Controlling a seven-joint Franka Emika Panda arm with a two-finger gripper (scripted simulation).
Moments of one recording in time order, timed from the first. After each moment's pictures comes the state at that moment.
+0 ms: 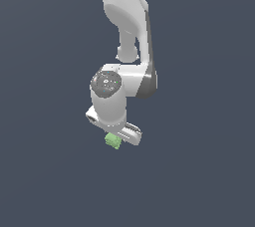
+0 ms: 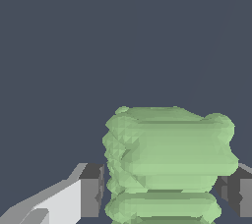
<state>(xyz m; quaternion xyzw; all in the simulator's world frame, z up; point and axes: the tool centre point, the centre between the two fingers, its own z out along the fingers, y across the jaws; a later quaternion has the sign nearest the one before) 0.092 -0.047 0.118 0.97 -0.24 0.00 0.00</state>
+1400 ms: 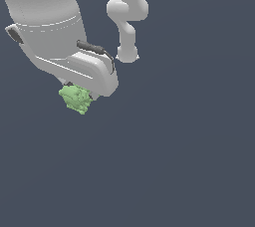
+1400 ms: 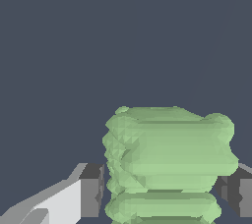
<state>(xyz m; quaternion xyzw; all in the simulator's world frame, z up) 0.090 -0.114 0.376 0.97 -0.24 0.00 0.00</state>
